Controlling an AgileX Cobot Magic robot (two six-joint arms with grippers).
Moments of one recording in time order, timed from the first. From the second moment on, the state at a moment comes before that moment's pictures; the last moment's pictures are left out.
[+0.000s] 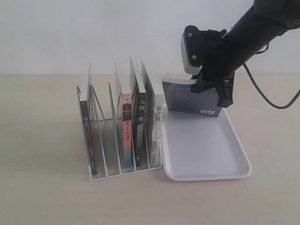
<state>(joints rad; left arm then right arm) -0.01 0.00 0.00 -0.09 0.31 0.00 0.33 1.83 -1.44 0.39 0.81 -1.61</state>
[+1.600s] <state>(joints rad) -0.01 0.00 0.00 -0.09 0.31 0.00 0.33 1.60 -1.44 0.35 0.94 -1.33</state>
